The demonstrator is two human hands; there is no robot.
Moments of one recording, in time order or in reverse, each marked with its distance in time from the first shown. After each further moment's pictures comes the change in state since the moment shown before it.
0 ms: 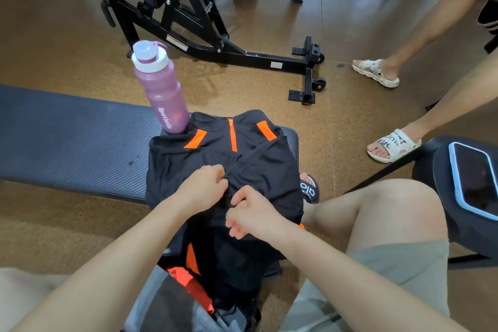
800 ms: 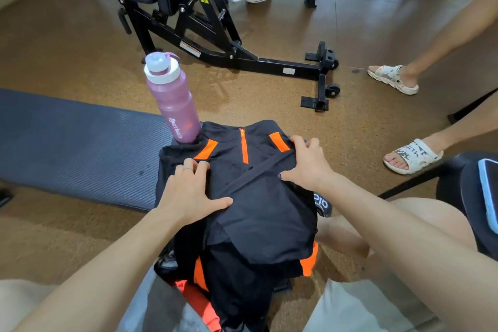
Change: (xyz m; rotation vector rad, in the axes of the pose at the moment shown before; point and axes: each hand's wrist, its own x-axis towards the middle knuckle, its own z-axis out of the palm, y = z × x) left_hand 0.005 -0.040 -0.015 0.286 0.182 0.007; right_hand 0.077 -0.030 -0.124 -0.753 0.438 -0.126
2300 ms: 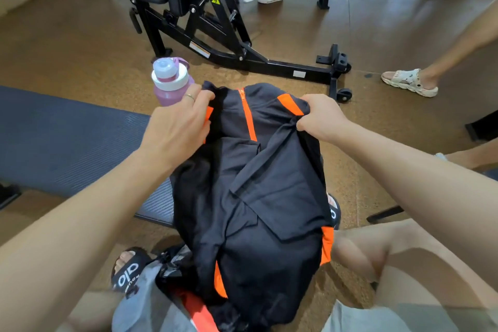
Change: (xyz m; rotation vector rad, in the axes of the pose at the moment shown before) left_hand 0.062 0.003 -0.112 0.364 0.583 0.272; right_hand 0.059 -0.050 -0.089 0.124 0.140 -0.173
